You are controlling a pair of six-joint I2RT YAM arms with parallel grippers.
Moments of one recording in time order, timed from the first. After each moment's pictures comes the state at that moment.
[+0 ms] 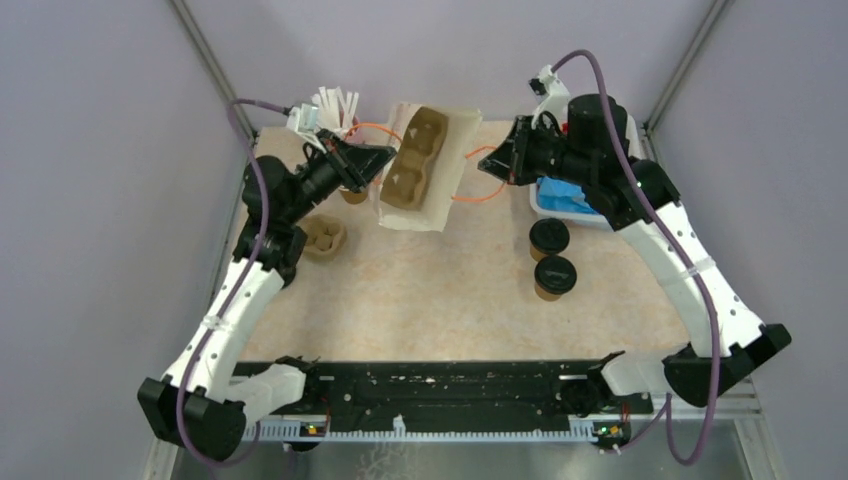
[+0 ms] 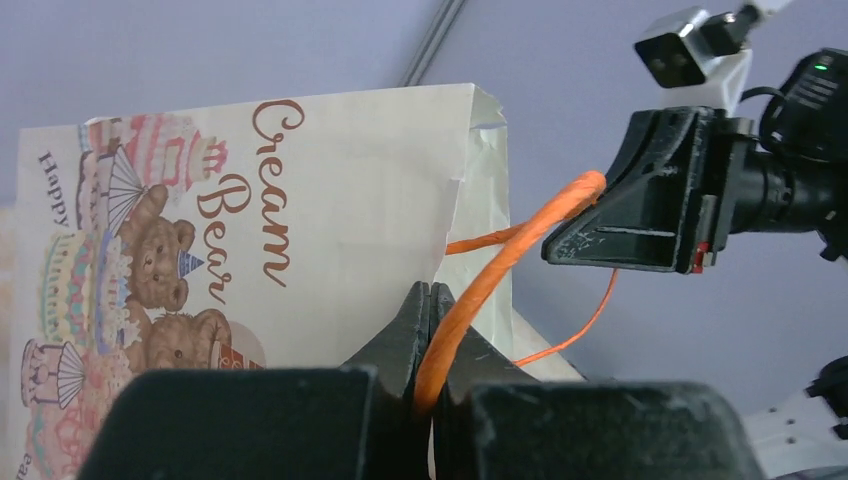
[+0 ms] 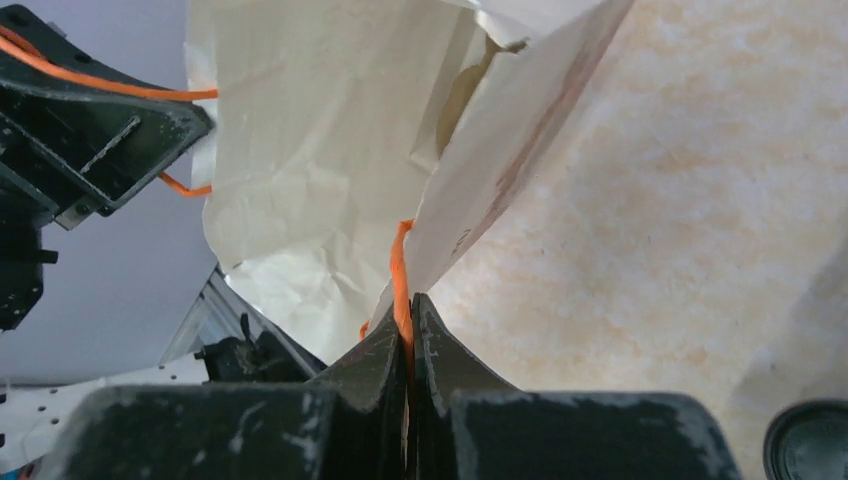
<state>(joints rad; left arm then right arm) -0.30 1.11 1.13 0.13 0.52 -0.67 0.54 1.37 1.72 -0.73 -0.29 0.44</state>
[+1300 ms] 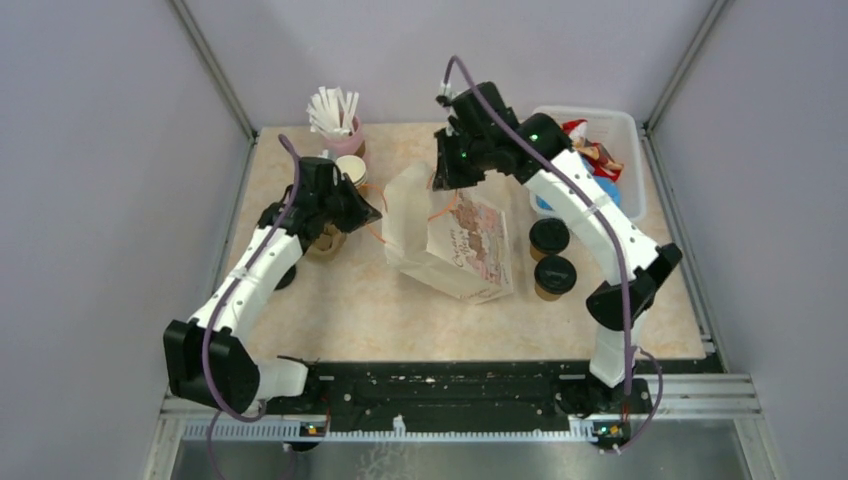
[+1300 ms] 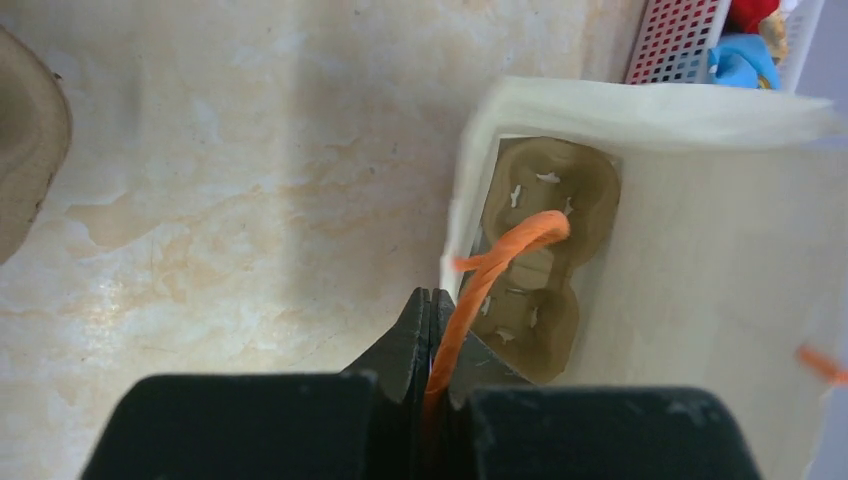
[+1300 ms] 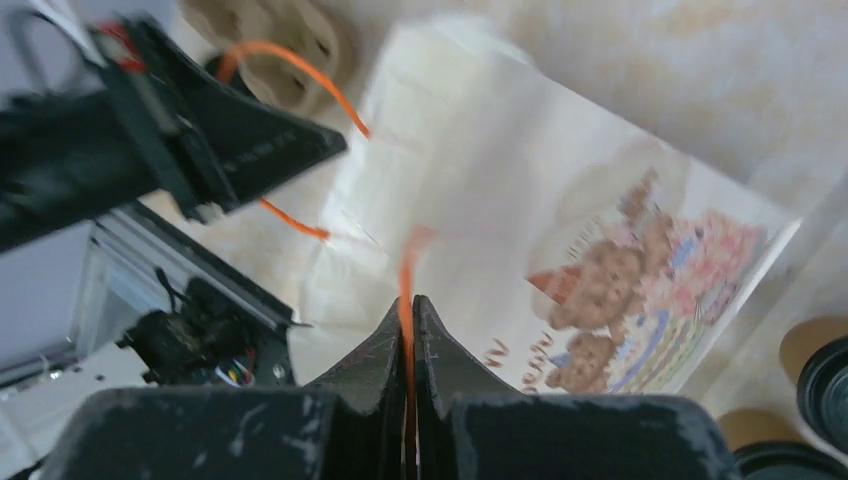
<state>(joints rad) -0.27 1.30 1.11 -0.52 0.21 -0.80 0.78 1.86 2.19 -1.17 -0.07 0.45</state>
